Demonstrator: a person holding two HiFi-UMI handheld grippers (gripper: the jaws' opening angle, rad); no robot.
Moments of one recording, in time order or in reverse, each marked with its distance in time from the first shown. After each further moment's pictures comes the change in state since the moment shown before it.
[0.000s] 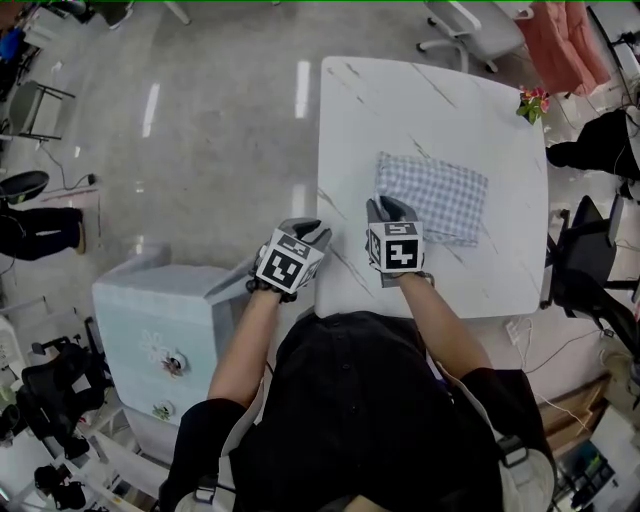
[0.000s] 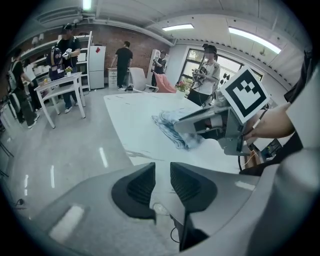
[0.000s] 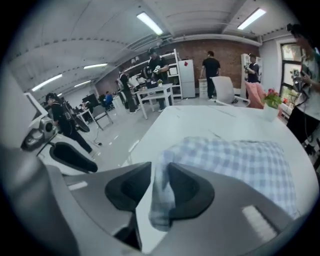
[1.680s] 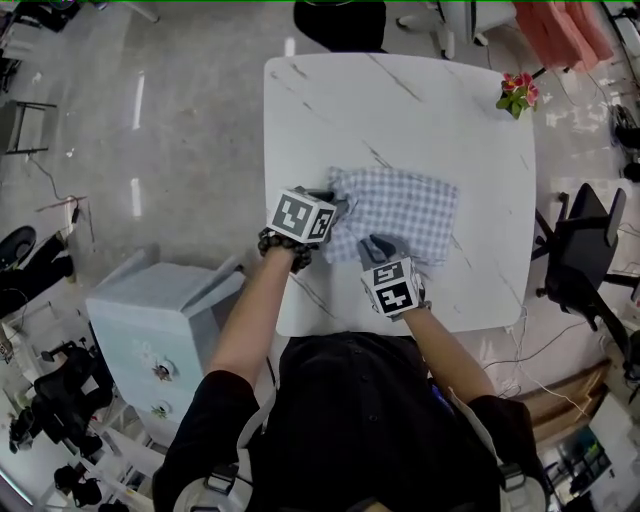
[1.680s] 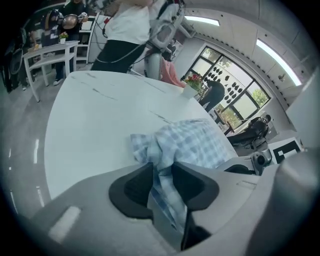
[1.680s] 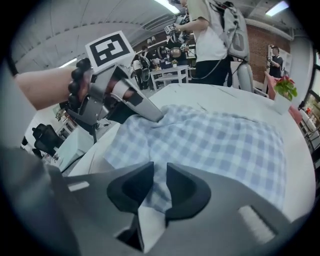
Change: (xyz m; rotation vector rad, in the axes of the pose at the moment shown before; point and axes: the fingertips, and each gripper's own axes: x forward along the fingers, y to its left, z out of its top) left arm 0.151 -0.023 0.108 -0.199 0.126 -0.150; right arm -0.023 -0.073 -0.079 -0.144 0.213 0.160
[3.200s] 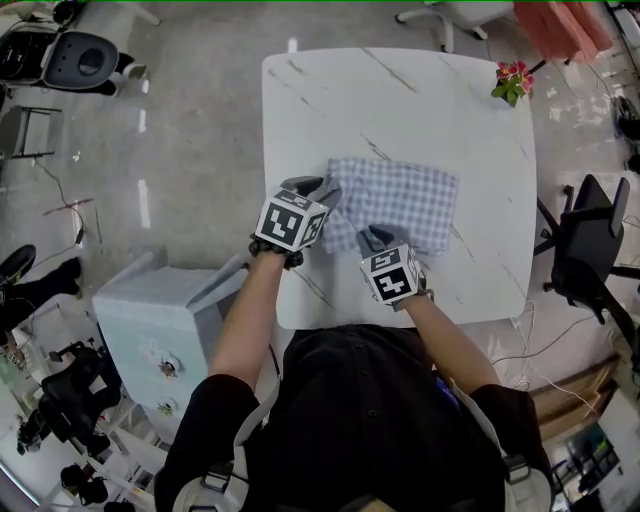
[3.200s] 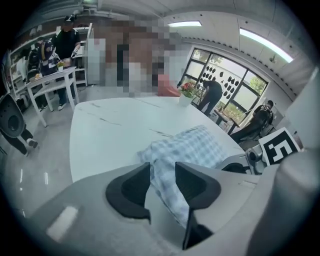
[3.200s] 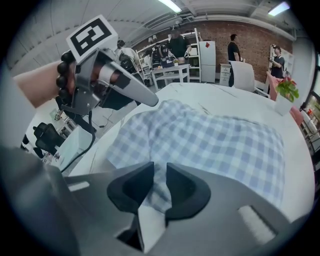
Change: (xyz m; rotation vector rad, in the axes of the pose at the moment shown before) left arm -0.041 -0.005 0.025 0.154 -0.110 0.126; right arm 0.000 -0.001 0.001 -0.013 0.015 0.013
